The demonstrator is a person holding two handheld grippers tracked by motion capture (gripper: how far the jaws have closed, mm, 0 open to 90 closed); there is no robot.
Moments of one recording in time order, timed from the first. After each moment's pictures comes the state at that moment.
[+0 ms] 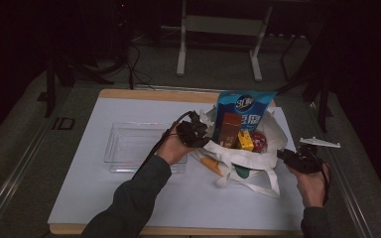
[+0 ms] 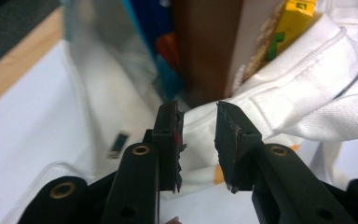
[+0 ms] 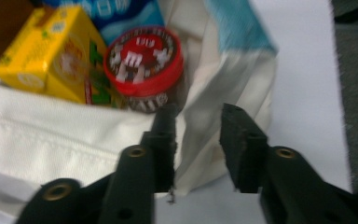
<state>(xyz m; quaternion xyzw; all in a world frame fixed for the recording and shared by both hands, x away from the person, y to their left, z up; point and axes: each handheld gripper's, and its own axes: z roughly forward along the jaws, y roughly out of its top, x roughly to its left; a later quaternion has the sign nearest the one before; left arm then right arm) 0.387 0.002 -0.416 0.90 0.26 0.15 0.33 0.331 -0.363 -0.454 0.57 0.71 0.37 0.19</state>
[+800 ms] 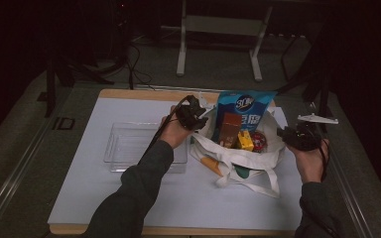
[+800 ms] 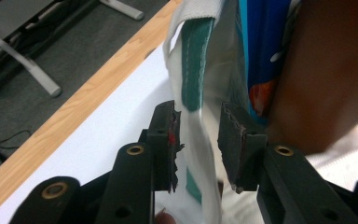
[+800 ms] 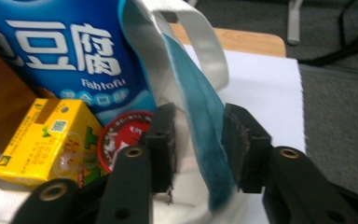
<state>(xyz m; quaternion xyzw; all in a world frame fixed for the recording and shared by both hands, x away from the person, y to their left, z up) 0.430 -0.001 -0.409 0.87 0.28 0.23 0.33 0.375 -0.348 -0.412 0.54 0.71 0.36 0.25</state>
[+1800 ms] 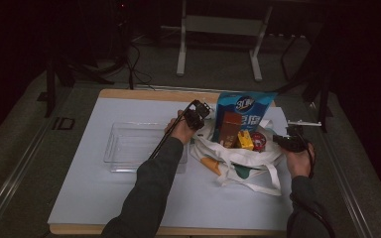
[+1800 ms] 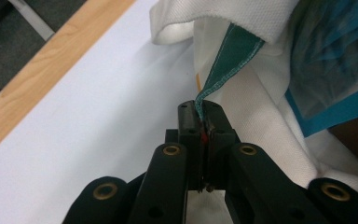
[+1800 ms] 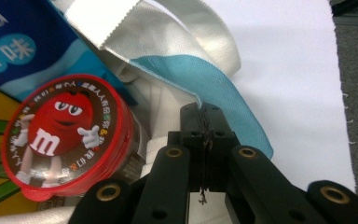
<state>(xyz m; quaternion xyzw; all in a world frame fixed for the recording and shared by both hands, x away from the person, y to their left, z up) 0.478 -0.023 -0.468 0.90 0.33 0.20 0.23 0.412 -0.358 -0.477 0.59 0.71 0.33 0.19</state>
